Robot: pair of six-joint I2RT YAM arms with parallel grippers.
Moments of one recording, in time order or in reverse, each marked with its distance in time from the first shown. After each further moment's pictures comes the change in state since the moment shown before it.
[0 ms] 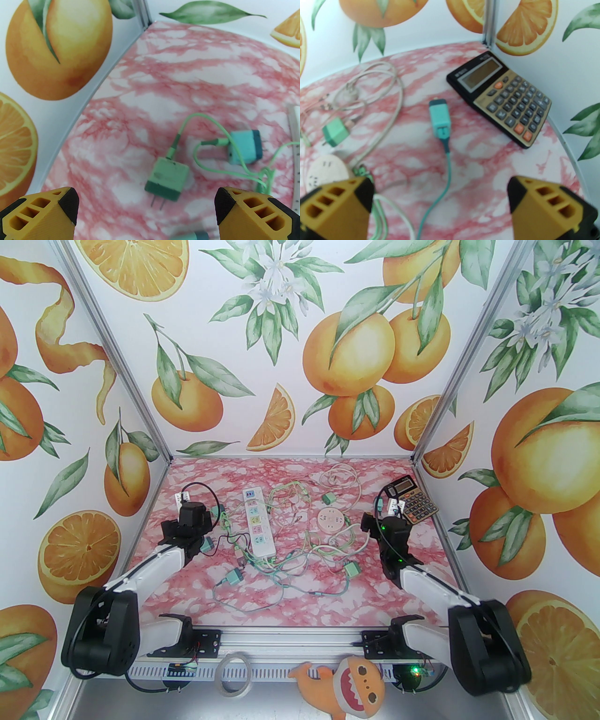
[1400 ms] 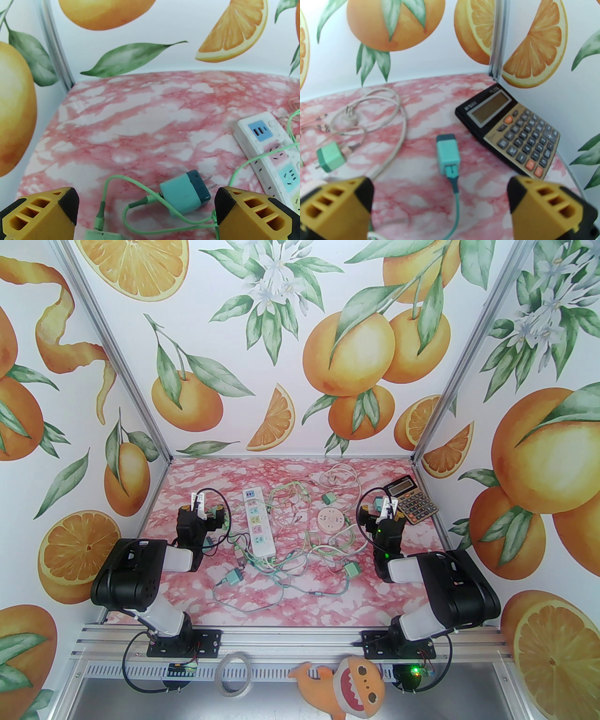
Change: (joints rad) left arm 0.052 0.316 -0.158 0.857 0.435 0.255; right arm -0.008 0.287 -0.028 0.505 -0.013 -0.109
